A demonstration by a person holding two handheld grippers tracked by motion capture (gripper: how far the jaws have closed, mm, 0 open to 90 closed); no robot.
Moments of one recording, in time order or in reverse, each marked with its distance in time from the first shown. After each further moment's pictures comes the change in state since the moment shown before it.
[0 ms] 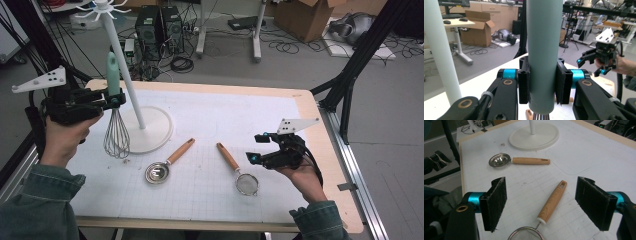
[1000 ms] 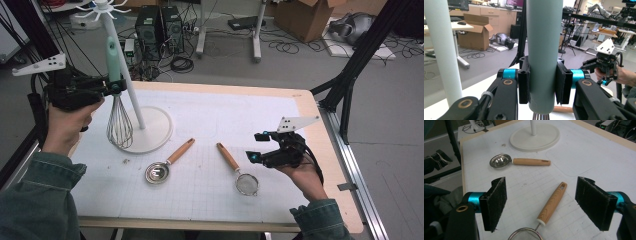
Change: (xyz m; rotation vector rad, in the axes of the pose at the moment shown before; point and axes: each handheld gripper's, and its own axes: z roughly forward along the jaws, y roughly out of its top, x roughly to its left) left arm 0.018 0.017 0.011 -0.031 -0.015 -0.030; right arm -0.001 0.004 -0.001 0.002 0.007 -0.013
